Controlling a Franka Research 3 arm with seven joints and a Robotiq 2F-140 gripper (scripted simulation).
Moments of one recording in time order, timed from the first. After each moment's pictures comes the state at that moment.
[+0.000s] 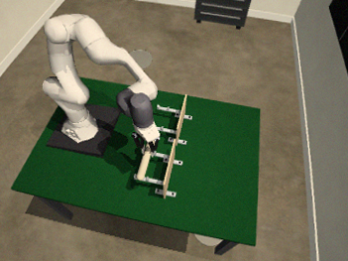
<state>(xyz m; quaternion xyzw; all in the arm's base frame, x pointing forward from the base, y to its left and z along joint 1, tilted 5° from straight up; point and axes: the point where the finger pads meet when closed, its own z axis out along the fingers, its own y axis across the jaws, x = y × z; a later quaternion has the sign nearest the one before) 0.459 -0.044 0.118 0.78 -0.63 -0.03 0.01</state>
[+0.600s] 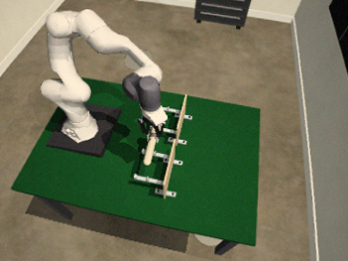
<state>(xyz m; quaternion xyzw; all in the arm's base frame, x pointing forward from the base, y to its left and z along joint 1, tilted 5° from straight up) 0.457 0.023 0.152 0.79 -0.61 -0.03 0.01</state>
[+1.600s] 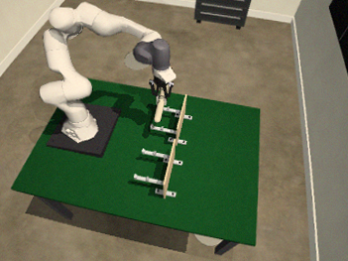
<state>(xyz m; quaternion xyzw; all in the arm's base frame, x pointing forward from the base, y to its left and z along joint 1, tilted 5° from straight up) 0.383 0.281 0.146 0.80 -0.60 -0.04 0.01</state>
